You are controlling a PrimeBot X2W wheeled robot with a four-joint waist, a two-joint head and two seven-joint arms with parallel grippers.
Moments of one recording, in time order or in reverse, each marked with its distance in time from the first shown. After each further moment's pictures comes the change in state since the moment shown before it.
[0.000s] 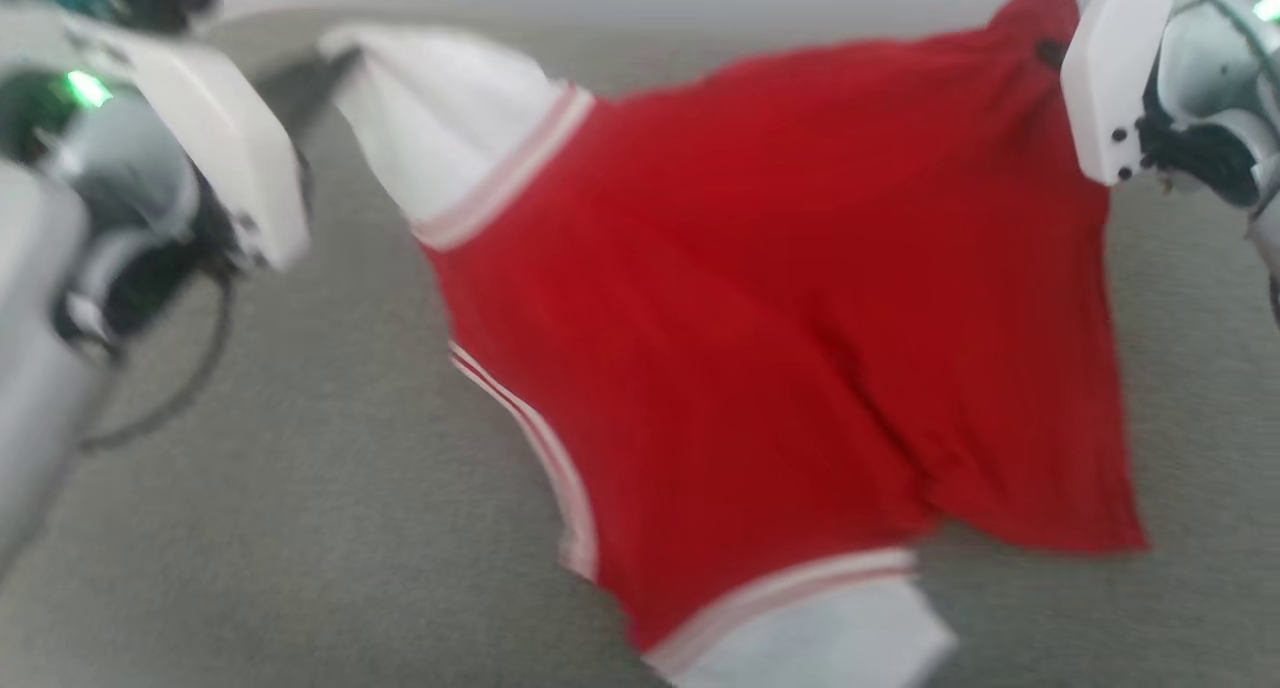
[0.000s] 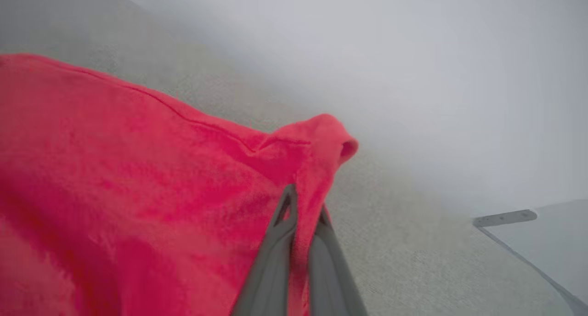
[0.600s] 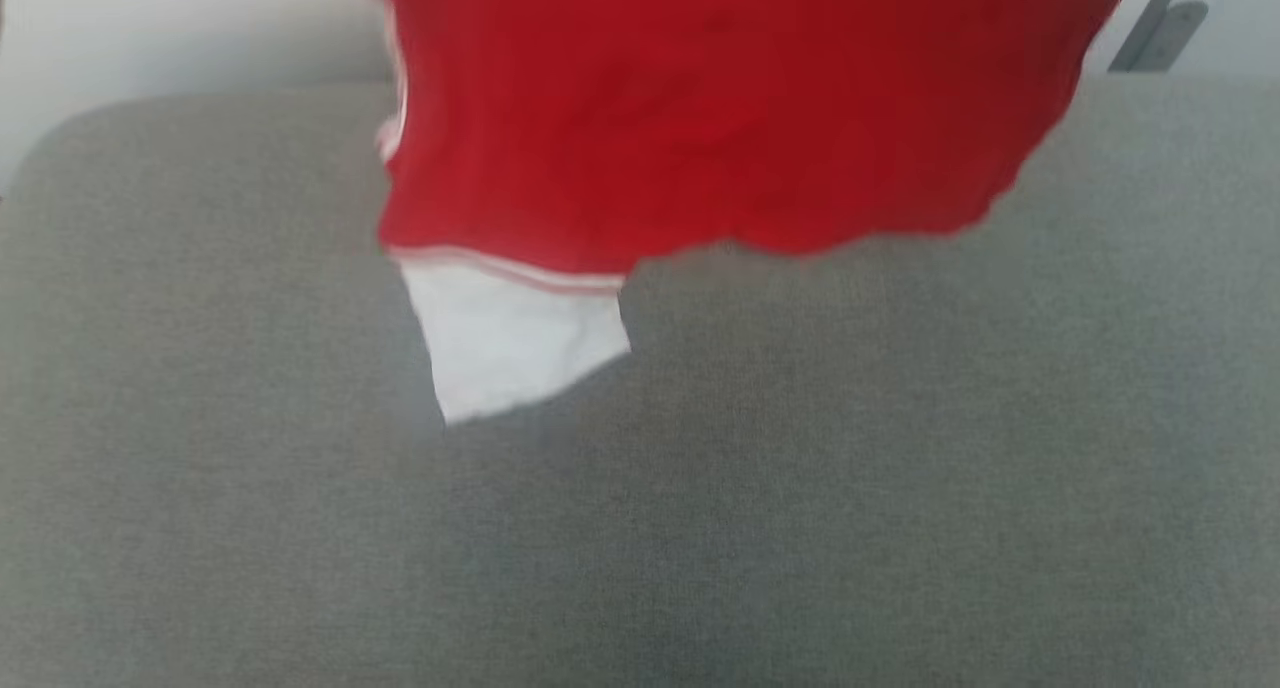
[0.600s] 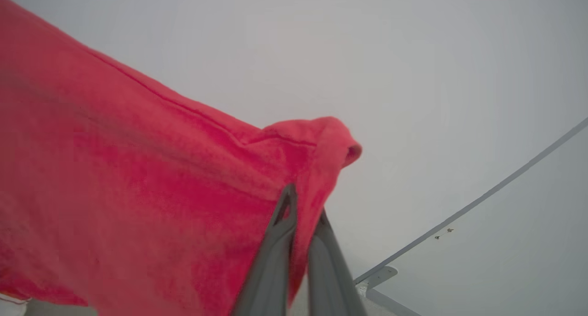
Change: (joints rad) left arm -0.471 -0.026 0.020 0.337 0.150 -0.073 -0.060; right arm -0.181 -0.018 -0.064 -0.061 -0.092 0.000 -0.160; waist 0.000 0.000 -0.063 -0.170
